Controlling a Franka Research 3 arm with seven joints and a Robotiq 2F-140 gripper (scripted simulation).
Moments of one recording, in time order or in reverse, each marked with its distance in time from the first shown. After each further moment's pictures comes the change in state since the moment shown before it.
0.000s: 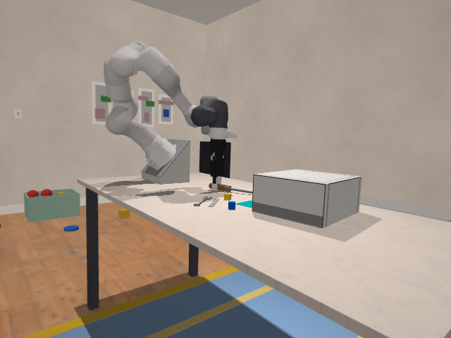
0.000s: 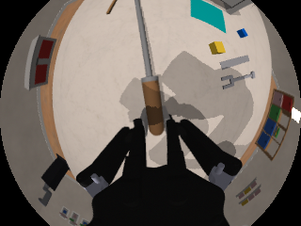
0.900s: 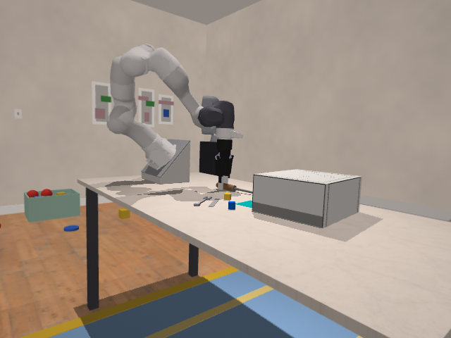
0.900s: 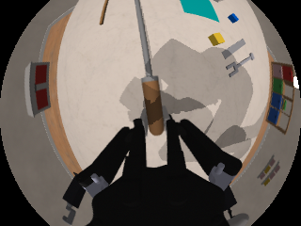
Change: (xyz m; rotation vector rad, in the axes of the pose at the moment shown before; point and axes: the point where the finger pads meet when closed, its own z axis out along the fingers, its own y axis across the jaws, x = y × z) arm 0.017 -0.038 0.000 -0.003 0.003 0.227
